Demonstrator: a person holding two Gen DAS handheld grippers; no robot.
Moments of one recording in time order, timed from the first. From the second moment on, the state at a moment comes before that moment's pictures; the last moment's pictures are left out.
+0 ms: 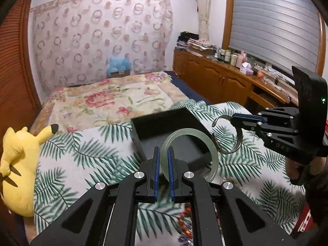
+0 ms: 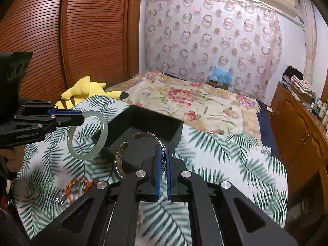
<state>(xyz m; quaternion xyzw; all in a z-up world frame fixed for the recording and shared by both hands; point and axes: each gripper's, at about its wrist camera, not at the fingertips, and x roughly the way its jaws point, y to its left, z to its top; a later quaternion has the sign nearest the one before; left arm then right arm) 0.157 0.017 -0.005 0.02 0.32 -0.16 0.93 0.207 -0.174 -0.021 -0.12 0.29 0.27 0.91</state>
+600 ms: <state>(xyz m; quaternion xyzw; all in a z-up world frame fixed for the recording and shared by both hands) 0.218 0.006 -0.020 0.05 0.34 -0.14 0.93 0.241 -0.163 -0.044 -0.11 0.32 0.29 0.89</state>
